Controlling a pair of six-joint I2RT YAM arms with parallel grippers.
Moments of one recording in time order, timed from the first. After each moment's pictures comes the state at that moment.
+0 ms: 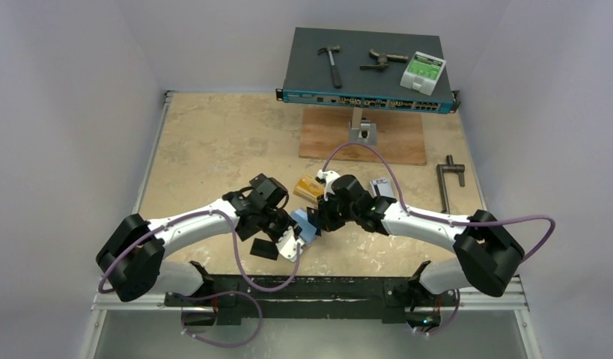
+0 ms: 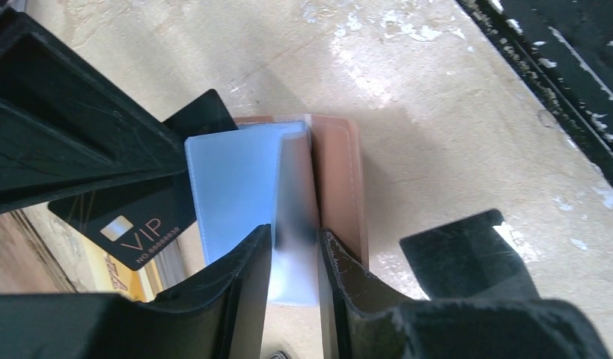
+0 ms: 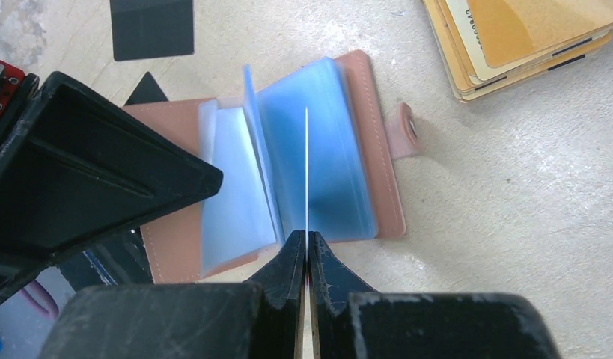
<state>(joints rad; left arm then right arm) -0.81 1.35 0.75 -0.50 0.54 1.48 0.84 1.38 0.70 -0.10 -0.18 0.43</state>
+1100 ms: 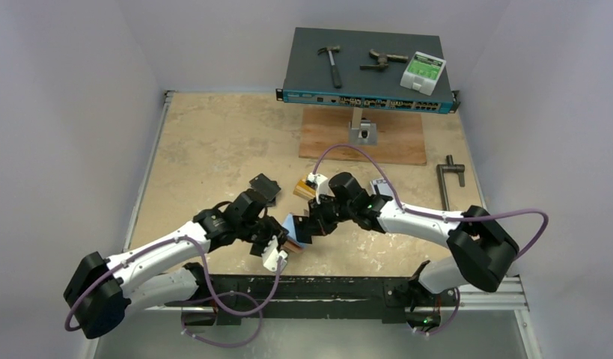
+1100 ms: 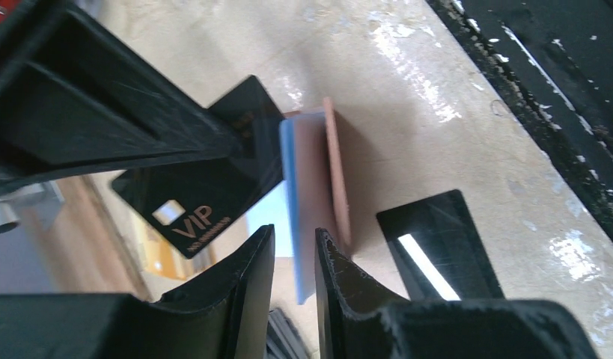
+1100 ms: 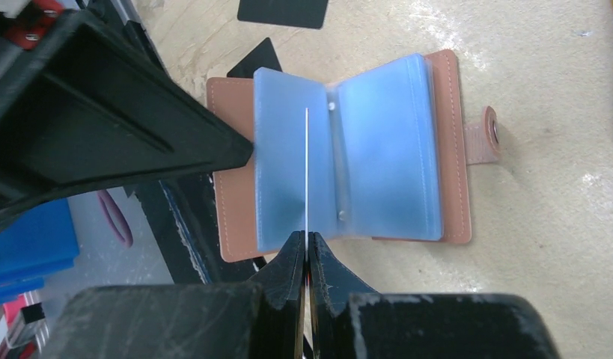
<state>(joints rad) -0.81 1.04 0.58 -0.50 0.51 1.46 0.84 1.41 0.71 -0.03 -0.46 0.38</state>
